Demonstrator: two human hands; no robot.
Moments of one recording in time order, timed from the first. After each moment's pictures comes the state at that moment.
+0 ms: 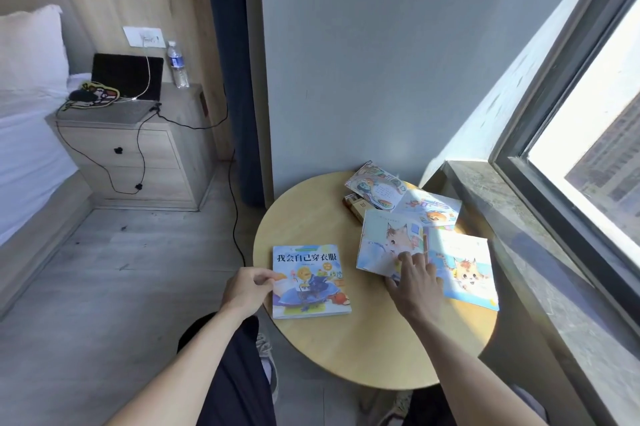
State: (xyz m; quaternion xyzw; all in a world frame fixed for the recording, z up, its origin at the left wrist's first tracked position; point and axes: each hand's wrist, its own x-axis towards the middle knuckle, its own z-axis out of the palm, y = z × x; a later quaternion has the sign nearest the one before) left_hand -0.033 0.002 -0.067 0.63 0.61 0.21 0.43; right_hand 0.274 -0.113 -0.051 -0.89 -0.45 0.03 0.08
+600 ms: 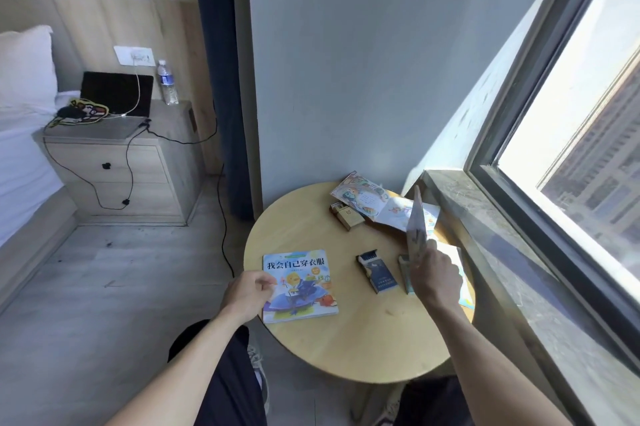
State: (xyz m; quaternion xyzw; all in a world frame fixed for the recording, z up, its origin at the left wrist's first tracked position) left_hand -0.025 -0.011 -0.050 0.69 0.58 0.17 0.41; right_hand 0.297 -0.142 0.022 -0.91 -0.37 -0.02 0.18
